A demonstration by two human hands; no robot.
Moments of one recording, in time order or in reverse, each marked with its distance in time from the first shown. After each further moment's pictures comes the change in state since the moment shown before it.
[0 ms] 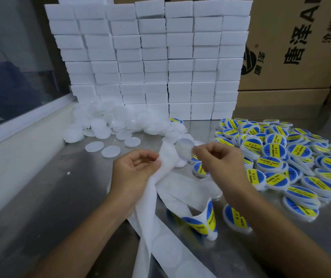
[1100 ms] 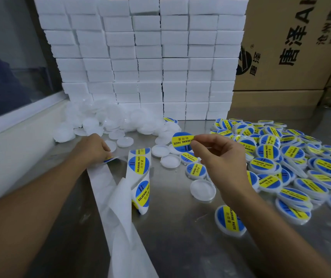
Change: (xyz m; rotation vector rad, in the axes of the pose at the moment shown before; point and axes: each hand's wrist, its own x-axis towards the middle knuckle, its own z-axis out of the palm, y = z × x) left_hand 0.131 -0.015 -0.077 1.291 -0.059 -0.170; right_hand 0.005 -0.007 -0.008 0.065 0.061 -0.082
